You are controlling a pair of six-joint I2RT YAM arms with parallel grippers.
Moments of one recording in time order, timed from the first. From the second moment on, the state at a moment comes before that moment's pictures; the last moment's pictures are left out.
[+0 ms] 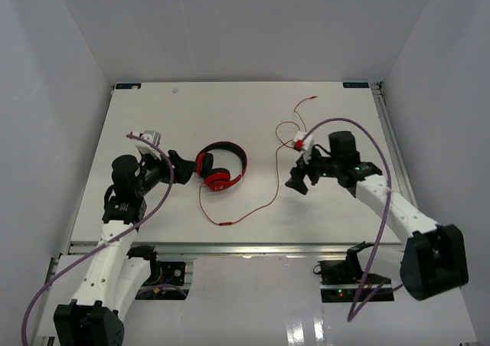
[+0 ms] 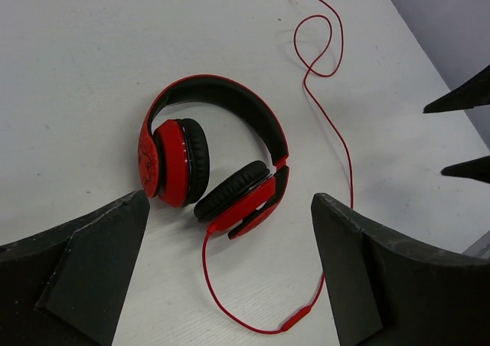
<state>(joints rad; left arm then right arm) -0.06 0.74 0.54 -0.04 0.49 -0.27 0.36 1.19 0.77 -0.29 -0.64 -0.49</state>
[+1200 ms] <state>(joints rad) -0.06 0.75 0.54 -0.06 0.46 -0.25 0.67 2.25 1.77 -0.53 -0.28 -0.17</state>
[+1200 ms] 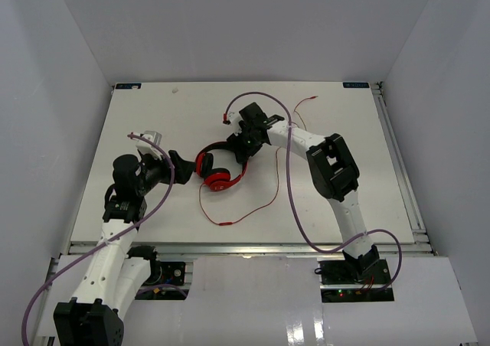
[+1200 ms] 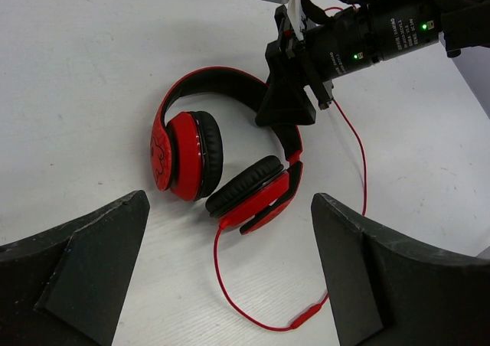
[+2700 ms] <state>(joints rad) -0.61 0.66 0.37 0.03 0.30 -0.65 0.28 1.35 1.02 -0.30 -0.27 0.10</state>
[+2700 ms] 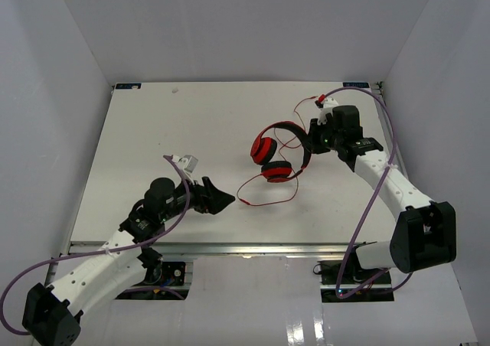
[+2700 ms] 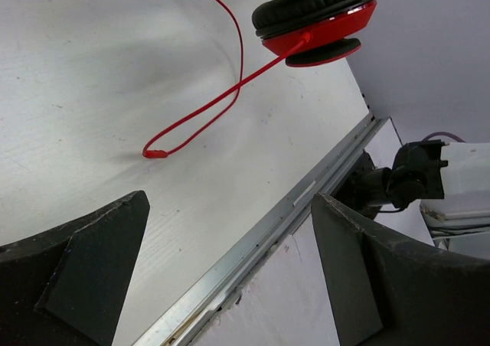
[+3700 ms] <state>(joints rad) -0.62 0.58 0.27 0.07 0.20 -0.66 0.11 1.46 0.70 -0.23 -0.11 0.24</state>
